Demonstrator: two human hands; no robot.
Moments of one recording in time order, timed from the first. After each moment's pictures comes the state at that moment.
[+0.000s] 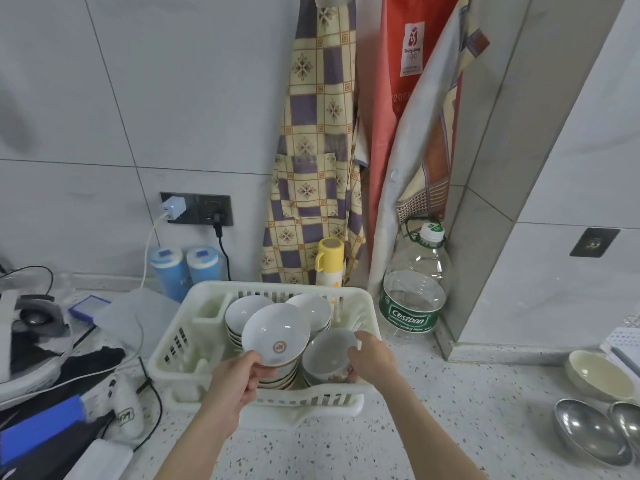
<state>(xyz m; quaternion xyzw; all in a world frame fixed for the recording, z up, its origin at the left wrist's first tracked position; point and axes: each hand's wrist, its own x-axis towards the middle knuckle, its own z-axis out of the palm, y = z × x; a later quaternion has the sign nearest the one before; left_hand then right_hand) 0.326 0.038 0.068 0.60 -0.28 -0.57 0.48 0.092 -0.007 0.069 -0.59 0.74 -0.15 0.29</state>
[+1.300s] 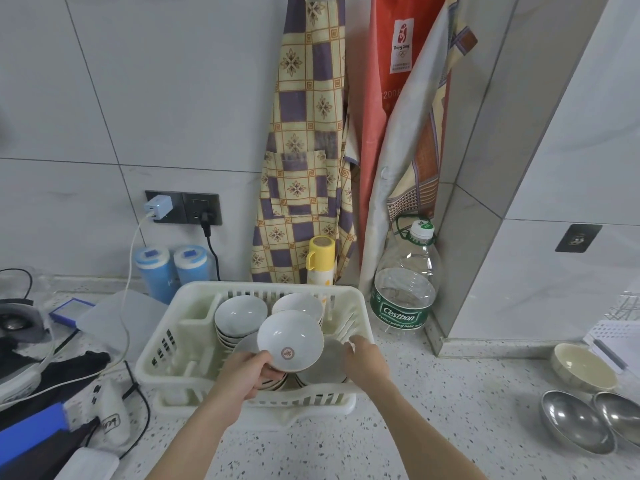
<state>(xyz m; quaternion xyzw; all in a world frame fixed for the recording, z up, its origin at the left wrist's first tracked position) 0.312 0.019 0.065 0.64 -0.38 -0.55 0.38 0.091 -0.014 0.042 -0.58 0.76 -0.17 0.24</state>
